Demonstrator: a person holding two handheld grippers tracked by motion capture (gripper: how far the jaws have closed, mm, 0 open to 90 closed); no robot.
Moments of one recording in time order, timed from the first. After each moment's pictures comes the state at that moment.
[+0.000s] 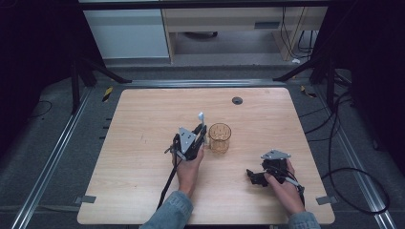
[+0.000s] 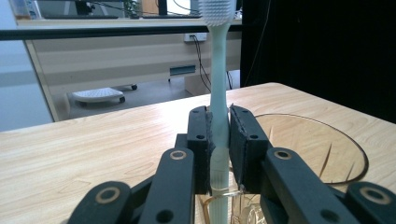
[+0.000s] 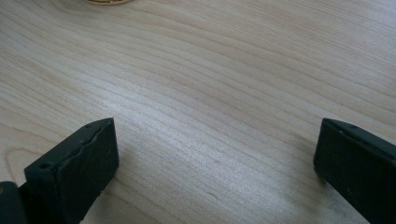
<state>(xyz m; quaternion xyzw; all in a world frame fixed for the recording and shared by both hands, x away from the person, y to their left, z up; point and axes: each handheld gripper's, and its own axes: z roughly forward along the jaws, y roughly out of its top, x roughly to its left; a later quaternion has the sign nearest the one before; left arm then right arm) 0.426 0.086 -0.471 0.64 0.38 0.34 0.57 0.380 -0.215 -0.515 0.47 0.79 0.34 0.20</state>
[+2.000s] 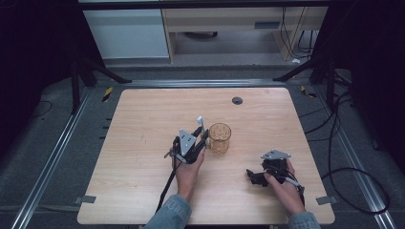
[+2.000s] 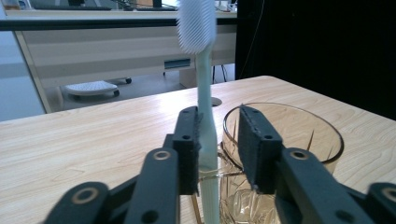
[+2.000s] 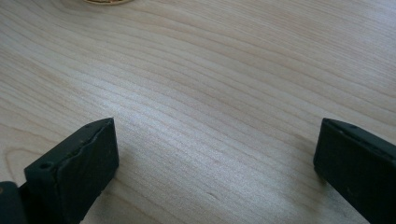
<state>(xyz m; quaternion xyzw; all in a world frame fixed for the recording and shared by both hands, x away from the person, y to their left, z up) 0.414 0.086 -0.468 0.66 0.37 0.33 0.57 0.380 -0.215 -0.515 0.47 0.79 0.34 0.20</state>
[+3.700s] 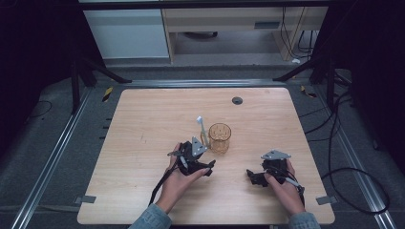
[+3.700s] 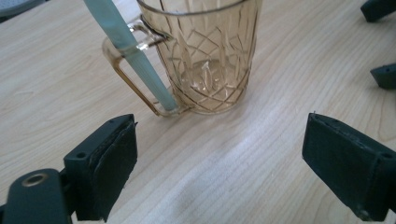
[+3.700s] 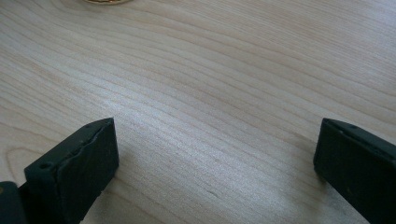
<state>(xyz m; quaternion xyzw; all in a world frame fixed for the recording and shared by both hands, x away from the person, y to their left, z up) 0.392 0.082 -0.458 0.85 0.32 0.21 0.36 0.379 -0.215 -0.515 0.47 0.79 0.34 0.20</state>
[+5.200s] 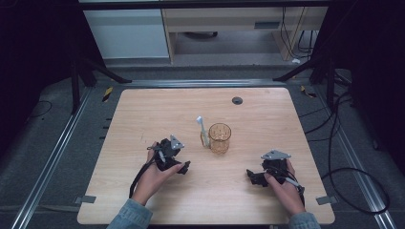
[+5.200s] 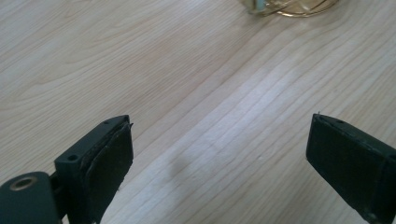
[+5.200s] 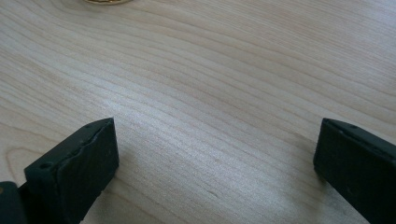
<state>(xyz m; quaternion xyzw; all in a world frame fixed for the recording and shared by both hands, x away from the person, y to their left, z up) 0.413 0.154 -0.465 0.87 0.36 0.20 0.28 0.379 -0.215 -0.515 0.47 0.79 0.34 0.20</state>
